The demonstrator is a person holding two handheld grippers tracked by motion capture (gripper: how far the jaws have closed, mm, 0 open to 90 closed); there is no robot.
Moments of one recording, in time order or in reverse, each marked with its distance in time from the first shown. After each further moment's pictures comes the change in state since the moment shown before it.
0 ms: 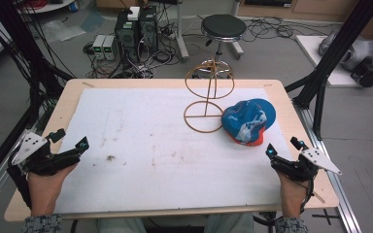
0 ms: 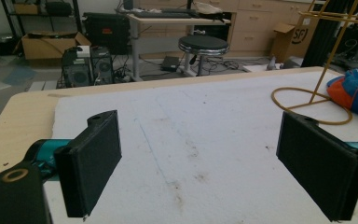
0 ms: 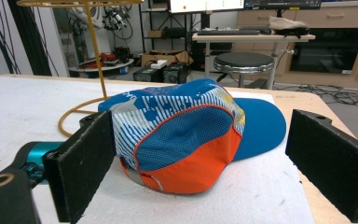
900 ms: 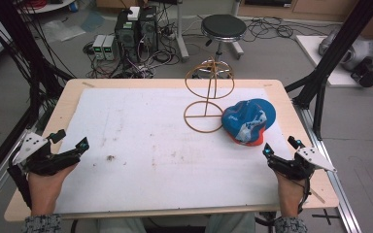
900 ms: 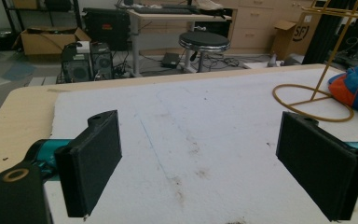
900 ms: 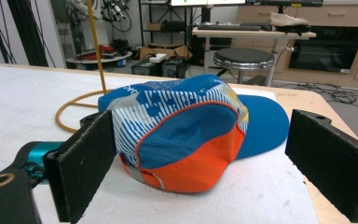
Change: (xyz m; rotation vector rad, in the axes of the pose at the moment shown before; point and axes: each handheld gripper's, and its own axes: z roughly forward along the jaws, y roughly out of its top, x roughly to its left) left arm 0.001 -0.002 0.001 0.010 0.002 -0.008; right arm 0.006 0.000 0.007 0.027 -0.005 -0.031
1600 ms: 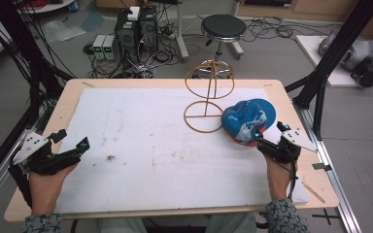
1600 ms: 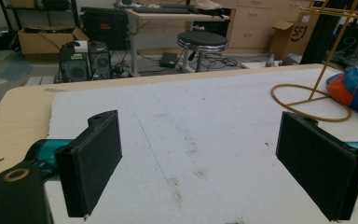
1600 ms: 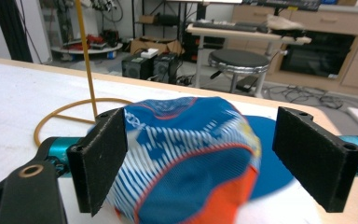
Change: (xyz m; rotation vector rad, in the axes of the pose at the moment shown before) left arm 0.000 0.000 0.001 0.003 -0.006 -0.002; right arm 0.019 0.026 0.048 0.036 -0.039 -0.061
